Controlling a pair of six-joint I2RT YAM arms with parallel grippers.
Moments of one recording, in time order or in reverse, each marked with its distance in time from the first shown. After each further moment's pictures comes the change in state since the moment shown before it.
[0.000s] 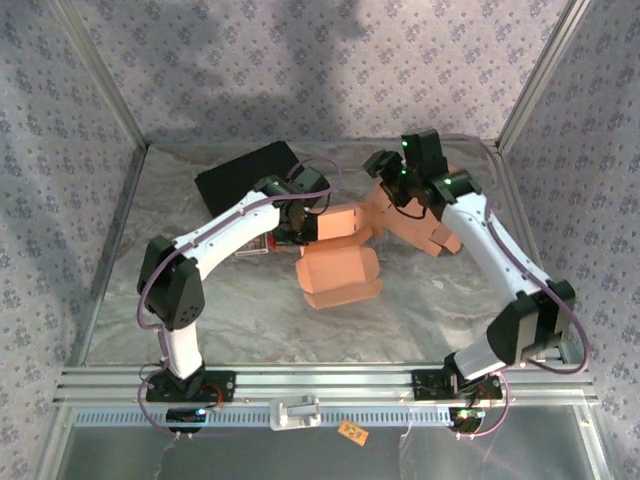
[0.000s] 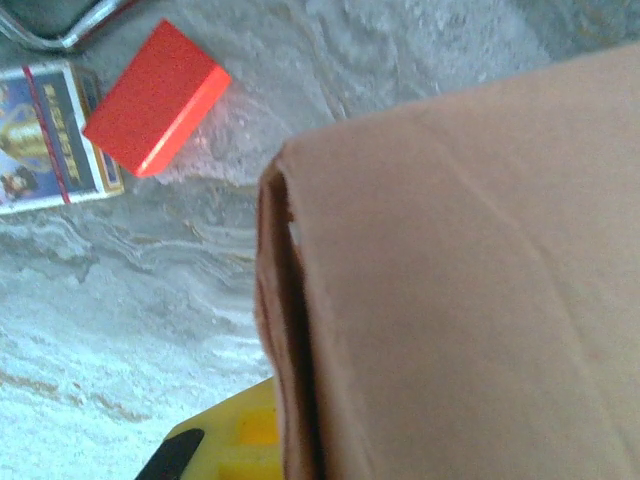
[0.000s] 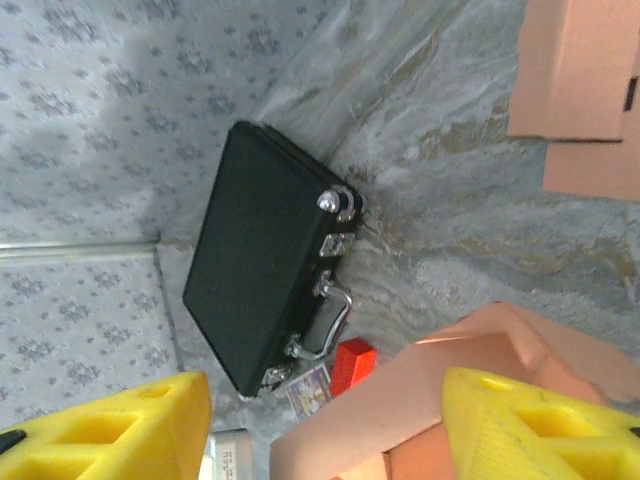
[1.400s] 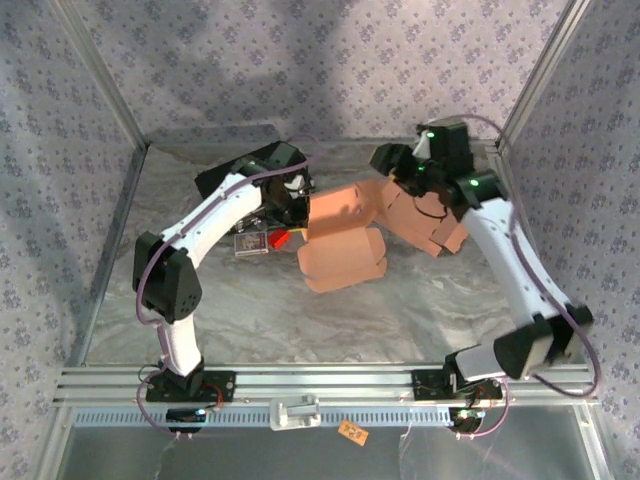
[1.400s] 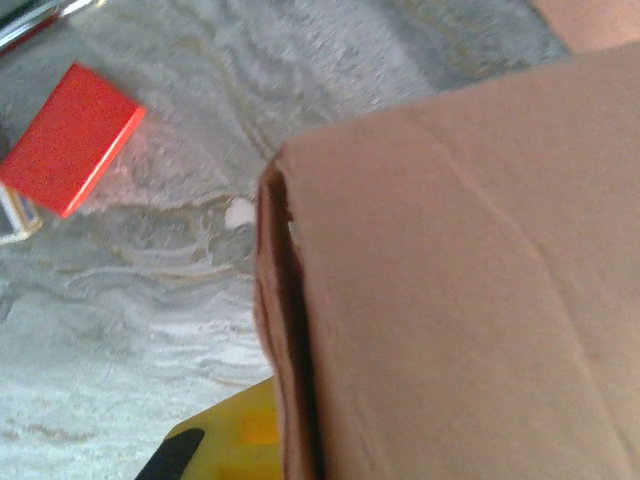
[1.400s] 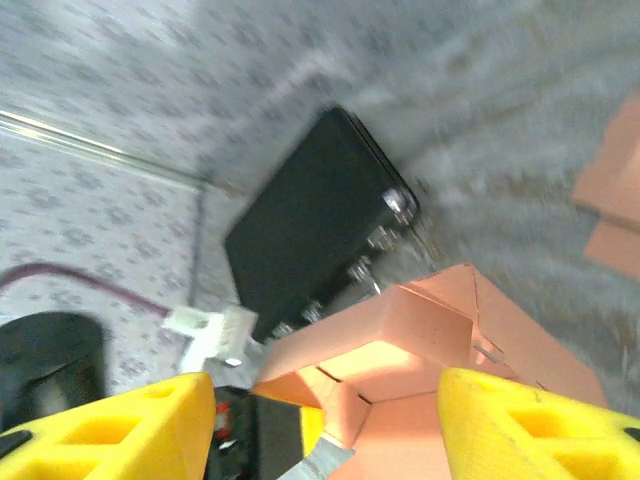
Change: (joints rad) left arm 0.163 0.024 0.109 0.005 0.315 0.137; right arm -0.105 -0.147 0.031 -0.005 -0.182 -0.323
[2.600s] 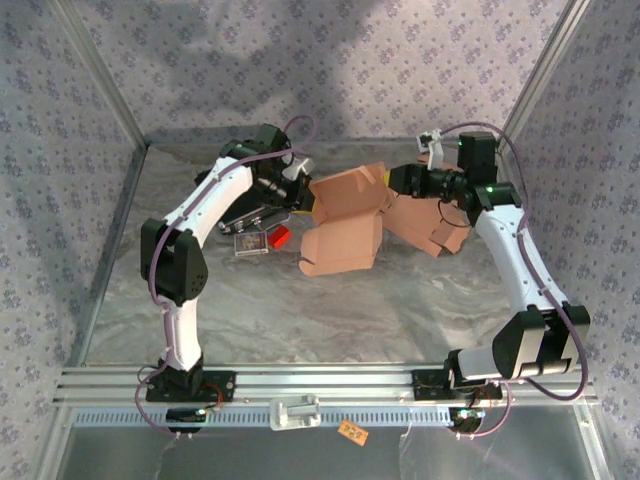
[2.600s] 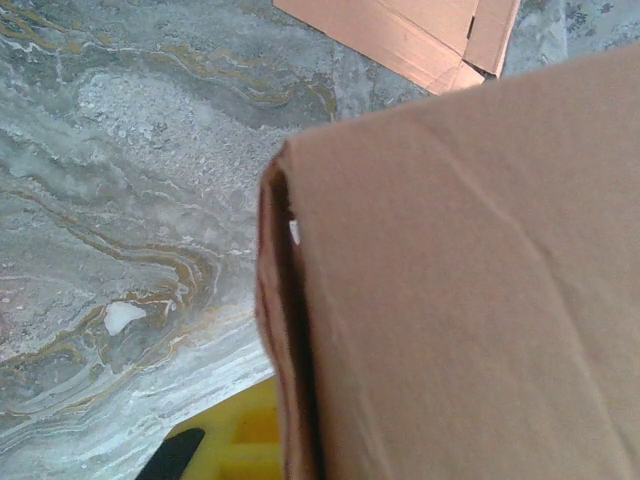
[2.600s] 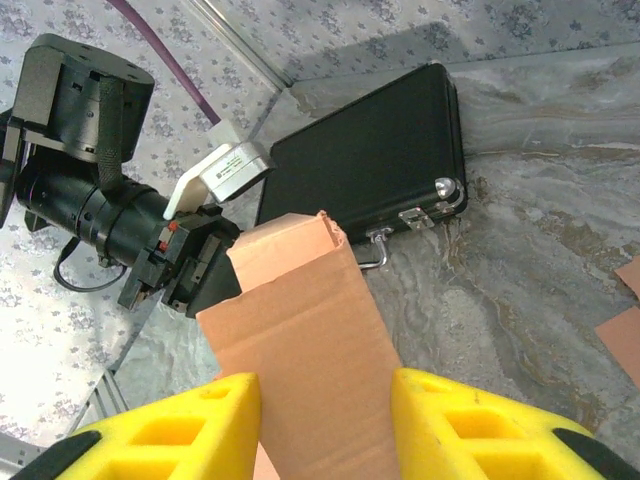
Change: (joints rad) left arm 0.122 0.122 0.135 0.016 0.402 0.348; right arm -0.184 0.019 -0.196 0.135 -0.476 -0.510
